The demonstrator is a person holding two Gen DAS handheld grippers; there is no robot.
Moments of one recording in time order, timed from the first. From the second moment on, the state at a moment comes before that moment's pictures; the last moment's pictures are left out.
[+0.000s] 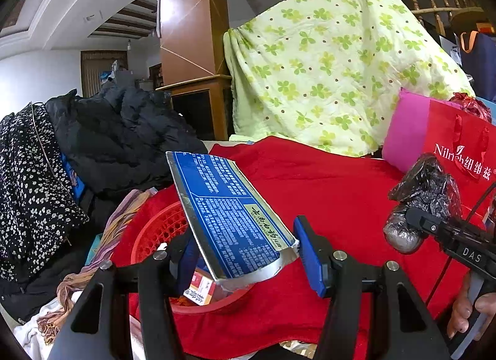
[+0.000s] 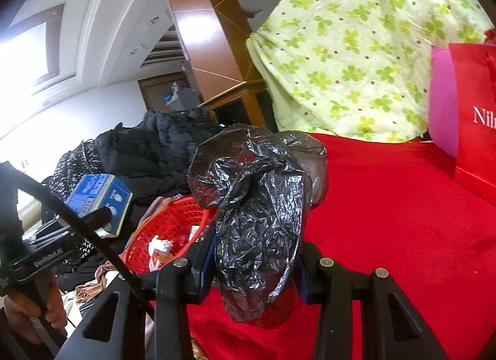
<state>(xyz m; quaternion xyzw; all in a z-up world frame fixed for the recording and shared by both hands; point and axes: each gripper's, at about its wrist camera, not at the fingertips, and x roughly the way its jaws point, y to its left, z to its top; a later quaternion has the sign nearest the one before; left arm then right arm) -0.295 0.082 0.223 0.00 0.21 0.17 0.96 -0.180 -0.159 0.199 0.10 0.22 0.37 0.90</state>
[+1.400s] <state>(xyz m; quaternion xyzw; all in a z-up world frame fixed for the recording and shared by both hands) -0.306 0.126 0.206 -0.03 0.23 0.21 0.95 -0.212 -0.064 0.232 0.02 0.19 0.47 0.86</state>
